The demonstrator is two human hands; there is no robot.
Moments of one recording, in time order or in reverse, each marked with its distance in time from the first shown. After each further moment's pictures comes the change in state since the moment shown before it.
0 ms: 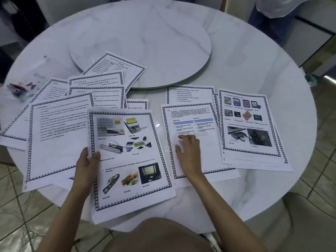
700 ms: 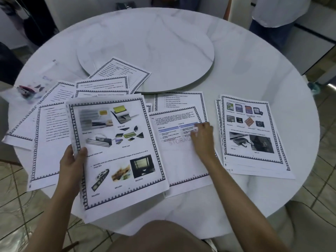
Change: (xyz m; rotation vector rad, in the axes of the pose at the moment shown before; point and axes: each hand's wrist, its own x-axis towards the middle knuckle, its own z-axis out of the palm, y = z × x) left_hand 0.001 0.021 -0.028 -0.163 0.111 -0.021; right_hand 0.062 0.011 -0.030 -0.138 0.034 -0.017
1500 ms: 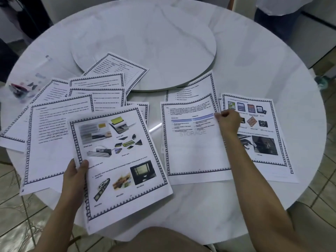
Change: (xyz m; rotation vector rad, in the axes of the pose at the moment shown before) left_hand -0.011 -0.017 0.019 -0.044 0.010 -0.161; right_hand 0.073 0.040 -0.051 0.299 0.183 0.450
